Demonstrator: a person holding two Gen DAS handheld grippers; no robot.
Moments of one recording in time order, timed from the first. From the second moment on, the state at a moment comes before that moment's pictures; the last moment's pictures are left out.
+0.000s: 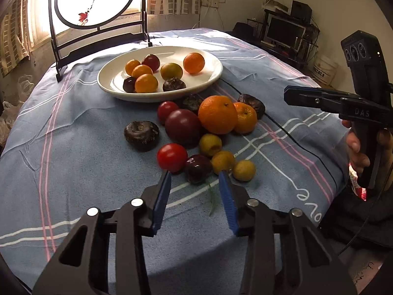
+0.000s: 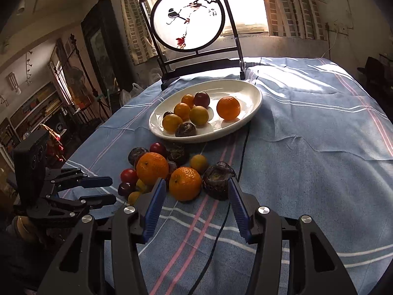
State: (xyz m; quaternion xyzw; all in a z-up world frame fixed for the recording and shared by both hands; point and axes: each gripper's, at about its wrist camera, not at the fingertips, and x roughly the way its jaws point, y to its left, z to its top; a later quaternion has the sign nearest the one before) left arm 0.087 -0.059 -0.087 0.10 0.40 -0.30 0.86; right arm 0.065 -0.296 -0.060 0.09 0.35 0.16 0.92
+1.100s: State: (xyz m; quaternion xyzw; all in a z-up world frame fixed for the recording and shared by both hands) left arm 0.087 -0.056 -0.098 0.06 0.40 -0.31 0.86; right arm 0.034 -0.229 -0.073 0.00 0.38 0.26 0.89
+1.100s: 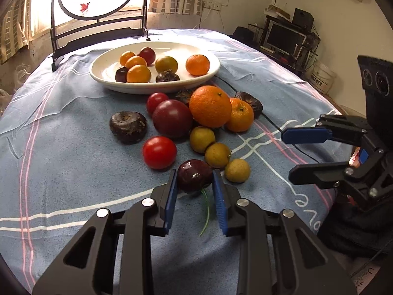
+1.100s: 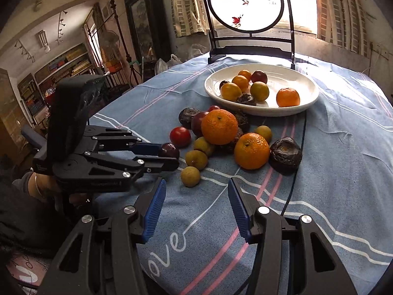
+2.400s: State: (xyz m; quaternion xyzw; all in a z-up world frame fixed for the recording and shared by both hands) left arm 0.226 -0.098 -0.056 0.02 0.40 -0.29 0.87; right arm 0.207 -0.272 -0.042 0.09 0.38 0.17 0.91
